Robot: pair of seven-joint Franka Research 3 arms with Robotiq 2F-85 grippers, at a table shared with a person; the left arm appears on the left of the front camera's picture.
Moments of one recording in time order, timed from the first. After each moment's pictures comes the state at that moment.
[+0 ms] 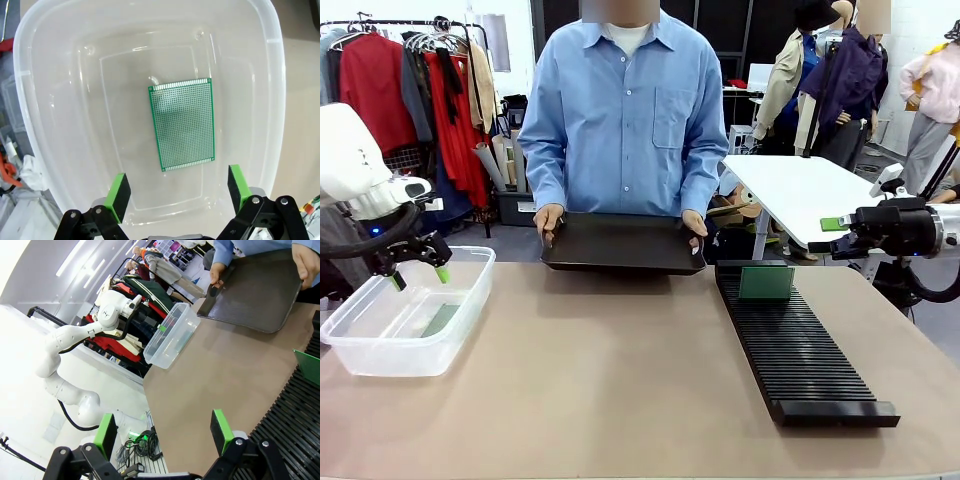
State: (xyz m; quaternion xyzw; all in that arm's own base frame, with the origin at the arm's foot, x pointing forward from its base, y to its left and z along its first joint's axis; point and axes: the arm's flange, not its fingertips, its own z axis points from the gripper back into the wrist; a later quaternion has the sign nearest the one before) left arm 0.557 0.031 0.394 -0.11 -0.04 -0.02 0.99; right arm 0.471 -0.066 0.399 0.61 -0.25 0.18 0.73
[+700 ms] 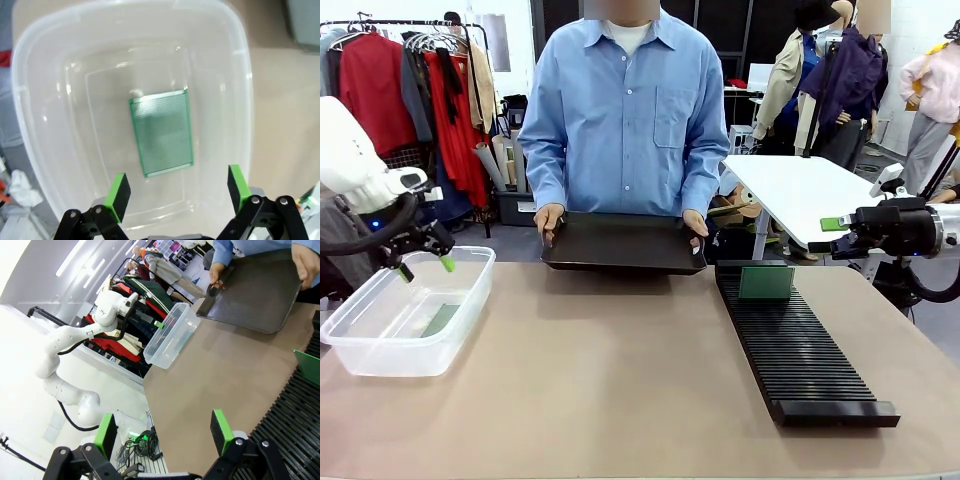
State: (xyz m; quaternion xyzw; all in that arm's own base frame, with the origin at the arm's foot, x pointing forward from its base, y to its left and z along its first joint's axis) left arm 0.556 0.032 0.414 -0.17 -0.08 -0.03 0.98; right arm 0.471 -0.066 0.399 0.61 -0.25 0.18 0.73
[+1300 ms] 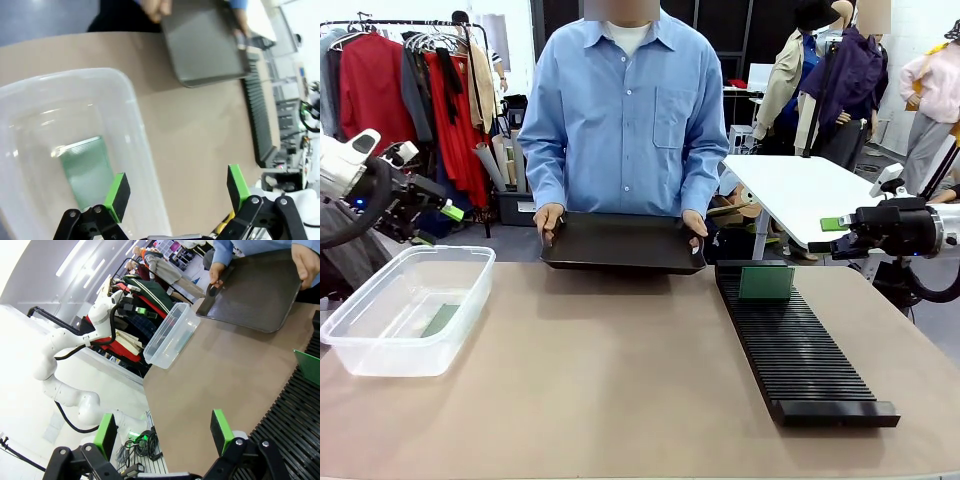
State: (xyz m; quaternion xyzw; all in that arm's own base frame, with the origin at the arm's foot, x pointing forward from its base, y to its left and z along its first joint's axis) left arm 0.543 0.047 0.452 -0.39 -0.18 -0.05 0.90; right arm 0.471 -0.066 0.399 0.61 -0.25 0.18 0.73
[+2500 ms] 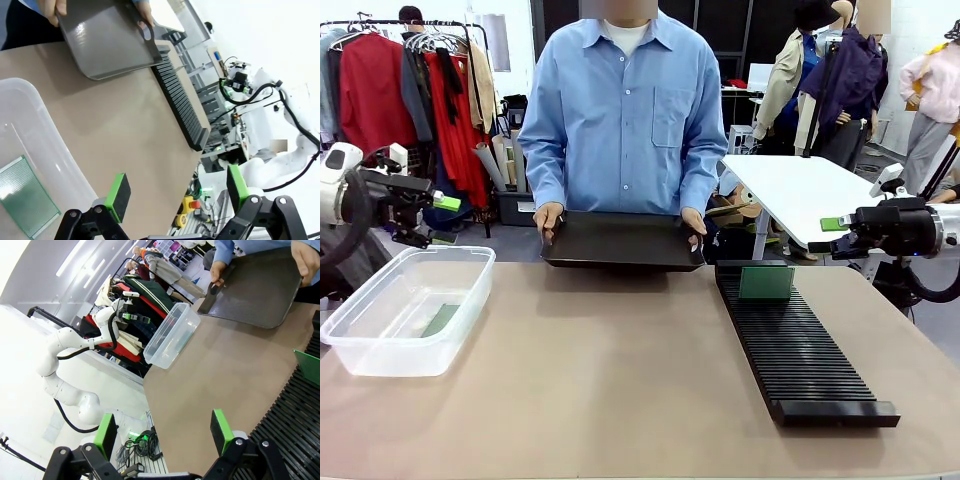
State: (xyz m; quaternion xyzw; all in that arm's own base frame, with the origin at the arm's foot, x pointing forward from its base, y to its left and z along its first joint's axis) left arm 0.521 0.052 0.425 -0.57 -0.18 -0.12 0.79; right arm 0.471 -0.066 0.399 0.61 -0.25 0.18 0.73
